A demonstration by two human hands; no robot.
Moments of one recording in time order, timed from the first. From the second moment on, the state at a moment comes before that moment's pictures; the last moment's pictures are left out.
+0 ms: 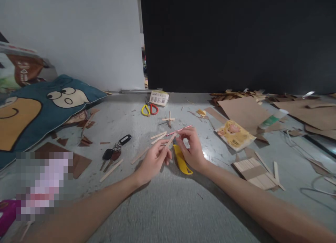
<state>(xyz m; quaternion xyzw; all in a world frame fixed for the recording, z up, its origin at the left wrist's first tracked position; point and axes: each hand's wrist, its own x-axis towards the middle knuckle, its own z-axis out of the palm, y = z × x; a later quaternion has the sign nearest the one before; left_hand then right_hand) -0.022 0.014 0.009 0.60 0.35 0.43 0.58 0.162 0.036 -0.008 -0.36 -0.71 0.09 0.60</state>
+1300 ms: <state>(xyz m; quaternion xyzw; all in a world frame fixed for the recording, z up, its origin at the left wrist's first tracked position) -0.024 0.005 0.006 0.73 0.37 0.41 0.39 0.161 0.022 0.000 -0.36 -0.76 0.12 0.53</state>
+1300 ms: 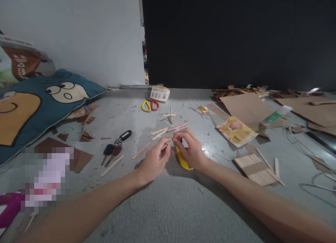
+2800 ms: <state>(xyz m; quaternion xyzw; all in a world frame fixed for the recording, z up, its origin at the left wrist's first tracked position) -0.027 -0.006 0.013 0.75 0.48 0.28 0.36 0.161 0.019 0.017 -0.40 -0.82 0.24 0.34</state>
